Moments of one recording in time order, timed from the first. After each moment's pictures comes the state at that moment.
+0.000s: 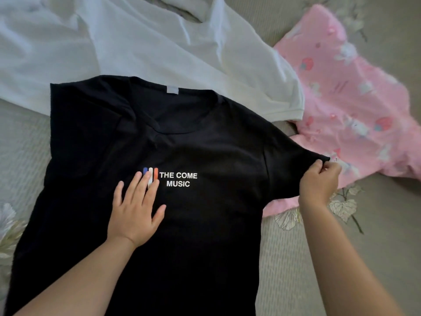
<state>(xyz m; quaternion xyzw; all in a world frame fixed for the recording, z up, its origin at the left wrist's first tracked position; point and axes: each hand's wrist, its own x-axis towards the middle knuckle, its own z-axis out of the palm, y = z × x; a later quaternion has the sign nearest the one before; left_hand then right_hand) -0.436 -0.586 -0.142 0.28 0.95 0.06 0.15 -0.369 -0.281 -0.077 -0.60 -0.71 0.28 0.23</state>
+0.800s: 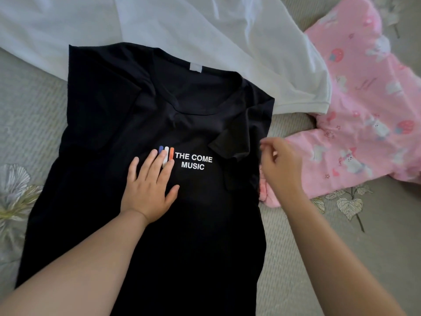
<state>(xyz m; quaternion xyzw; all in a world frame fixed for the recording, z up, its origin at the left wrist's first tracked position) -0.440 -0.587 -0.140 0.29 0.94 0.05 0.17 -0.406 -0.358 -0.073 -0.24 -0.94 0.25 0.08</state>
